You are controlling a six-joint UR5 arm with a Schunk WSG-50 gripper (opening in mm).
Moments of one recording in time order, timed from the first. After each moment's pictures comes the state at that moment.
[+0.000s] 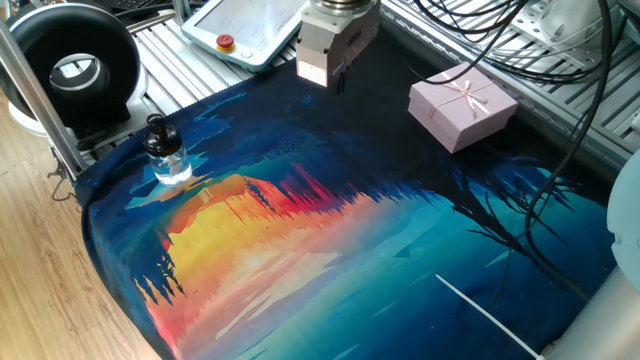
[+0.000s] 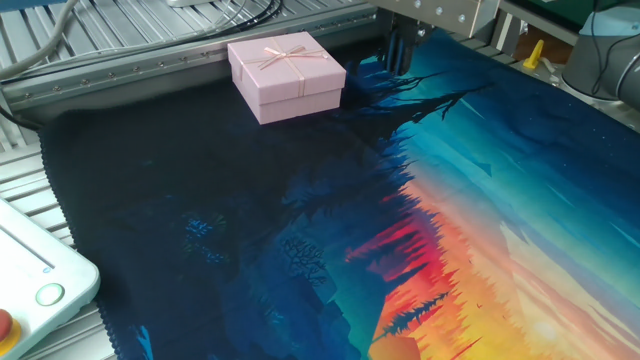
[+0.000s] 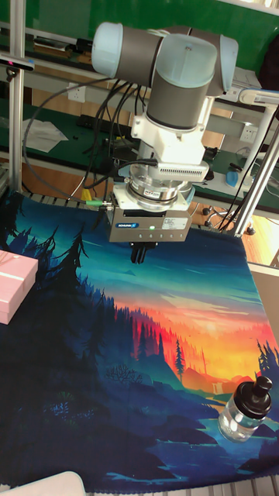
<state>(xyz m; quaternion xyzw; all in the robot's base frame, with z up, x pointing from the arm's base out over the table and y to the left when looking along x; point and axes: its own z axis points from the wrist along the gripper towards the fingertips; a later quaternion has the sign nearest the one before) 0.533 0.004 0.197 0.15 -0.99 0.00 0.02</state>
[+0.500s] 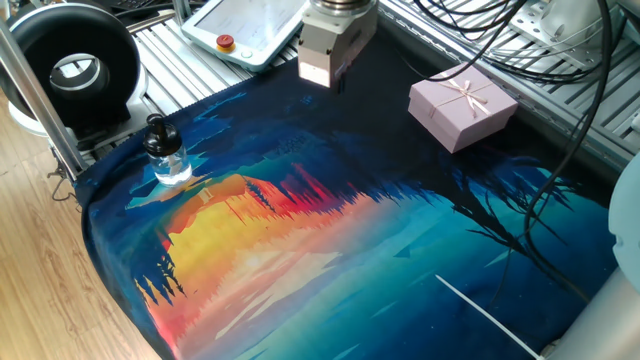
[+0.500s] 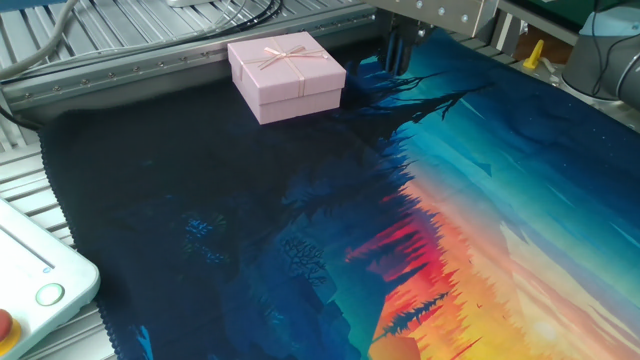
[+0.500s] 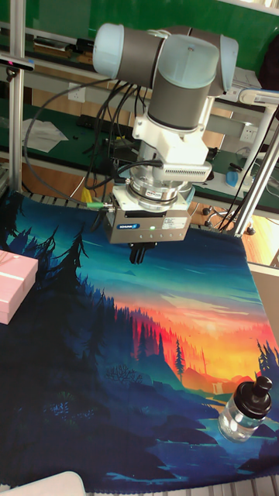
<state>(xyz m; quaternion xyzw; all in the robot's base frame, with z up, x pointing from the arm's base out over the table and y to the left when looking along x) 0.534 0.001 0.196 0.18 -0.98 0.01 0.02</state>
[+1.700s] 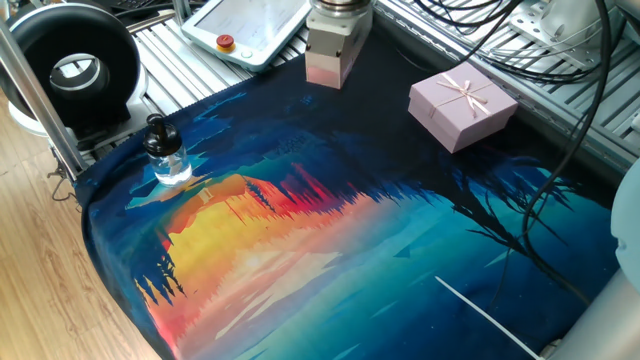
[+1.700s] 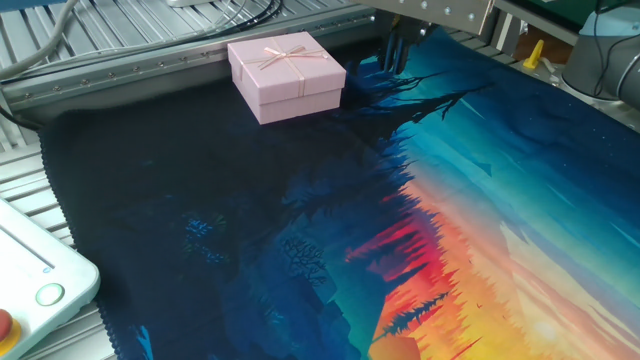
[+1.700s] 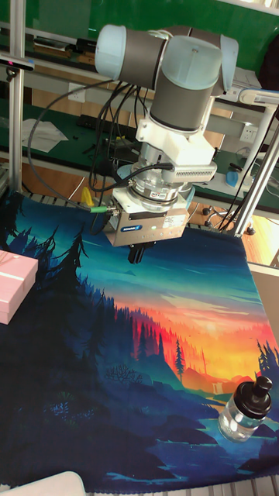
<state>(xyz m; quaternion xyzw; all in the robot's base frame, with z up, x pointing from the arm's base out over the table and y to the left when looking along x) 0.534 0.000 0.196 0.26 -0.97 0.01 0.02</state>
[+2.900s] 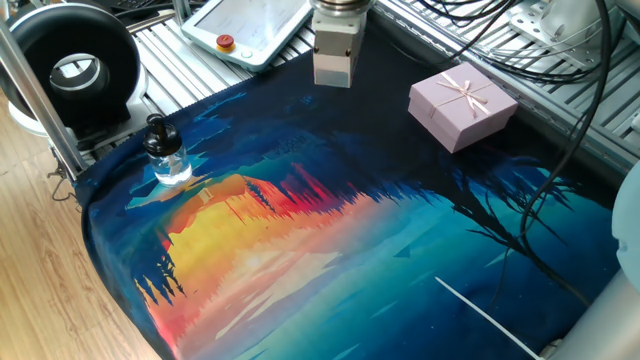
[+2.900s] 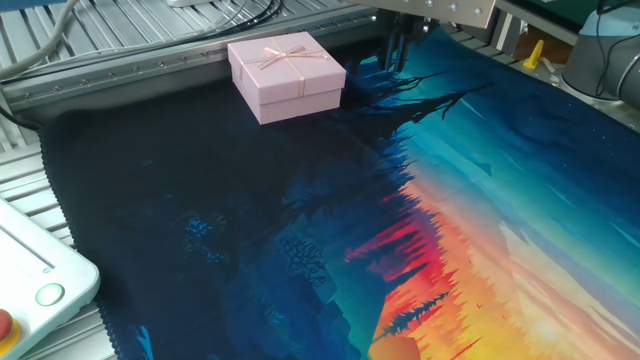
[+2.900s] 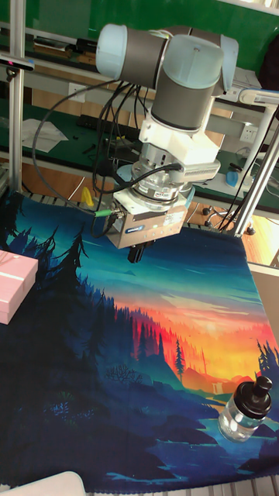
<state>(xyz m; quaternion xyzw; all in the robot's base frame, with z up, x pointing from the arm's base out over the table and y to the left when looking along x) 0.534 0.000 0.198 0.31 -0.95 0.01 0.02</state>
